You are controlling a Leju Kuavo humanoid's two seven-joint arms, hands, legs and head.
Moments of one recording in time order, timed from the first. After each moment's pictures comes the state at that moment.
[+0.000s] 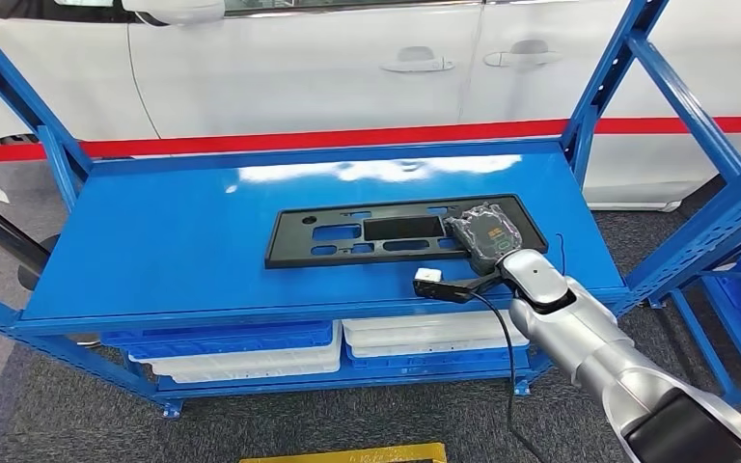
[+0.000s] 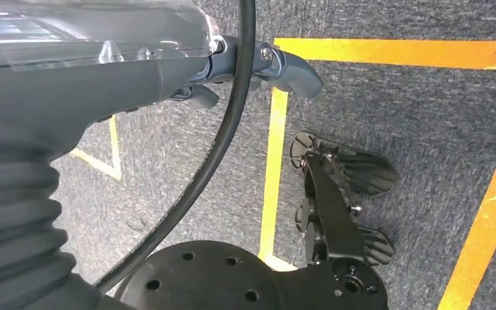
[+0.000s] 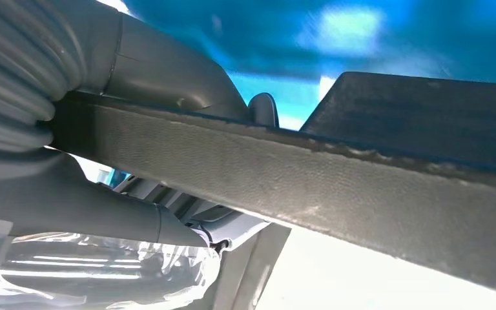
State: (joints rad) left arm -0.03 0.04 -0.72 -0.15 0.99 0.02 -0.07; right arm -0.78 -0.21 0.78 -0.84 1.00 -0.39 -0.04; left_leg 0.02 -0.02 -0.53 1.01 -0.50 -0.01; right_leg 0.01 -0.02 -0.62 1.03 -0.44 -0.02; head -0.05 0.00
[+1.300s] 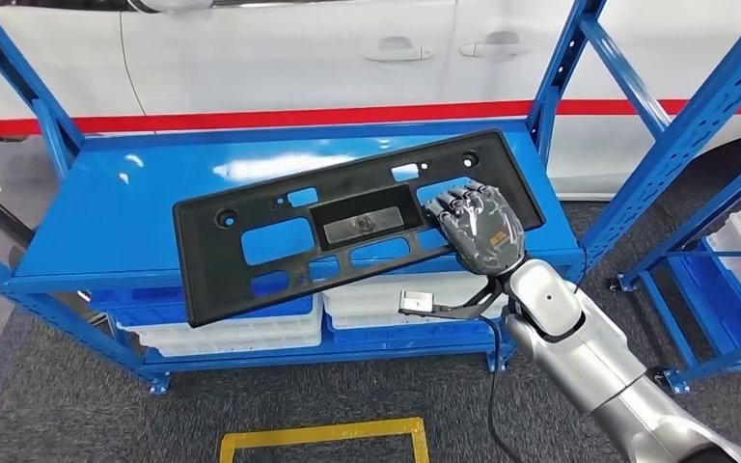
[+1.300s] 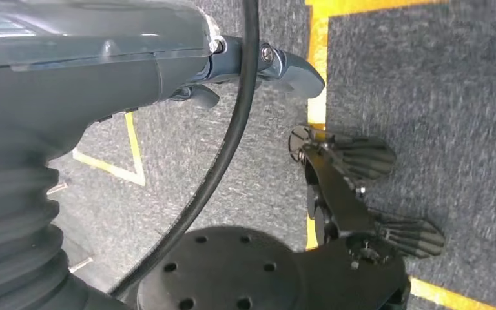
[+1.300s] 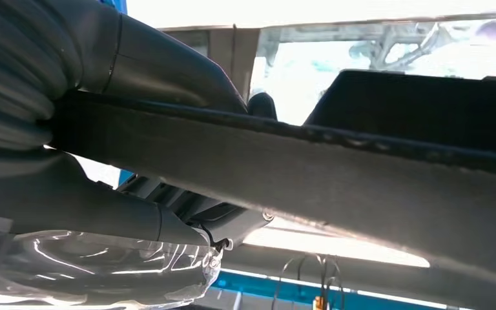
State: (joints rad) left arm -0.03 0.03 -0.78 -0.15 0.96 0.01 -0.06; right arm -0.61 -0.27 0.63 -1.37 1.23 -0.60 -0.08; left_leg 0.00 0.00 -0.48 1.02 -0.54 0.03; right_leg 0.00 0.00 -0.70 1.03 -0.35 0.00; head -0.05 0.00
